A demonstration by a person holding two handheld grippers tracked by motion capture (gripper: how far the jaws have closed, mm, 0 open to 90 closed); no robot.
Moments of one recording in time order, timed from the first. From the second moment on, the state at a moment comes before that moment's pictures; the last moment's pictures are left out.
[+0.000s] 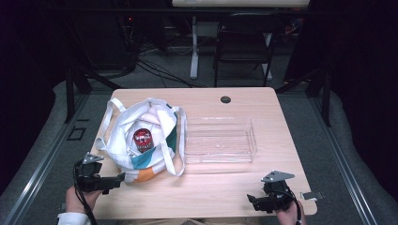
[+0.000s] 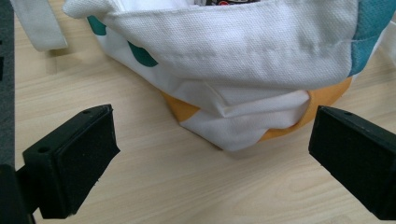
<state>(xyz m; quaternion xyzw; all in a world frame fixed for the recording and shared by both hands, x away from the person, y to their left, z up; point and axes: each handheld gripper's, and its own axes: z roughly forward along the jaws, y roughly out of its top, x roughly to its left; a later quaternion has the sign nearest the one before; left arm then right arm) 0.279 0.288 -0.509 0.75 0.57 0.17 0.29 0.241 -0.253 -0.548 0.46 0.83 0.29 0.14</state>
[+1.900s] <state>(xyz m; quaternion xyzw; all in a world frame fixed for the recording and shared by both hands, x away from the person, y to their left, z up) 0.304 0.279 -0.457 0.74 0.53 0.24 0.34 0.254 -0.239 -0.551 0.45 0.84 0.27 0.15</state>
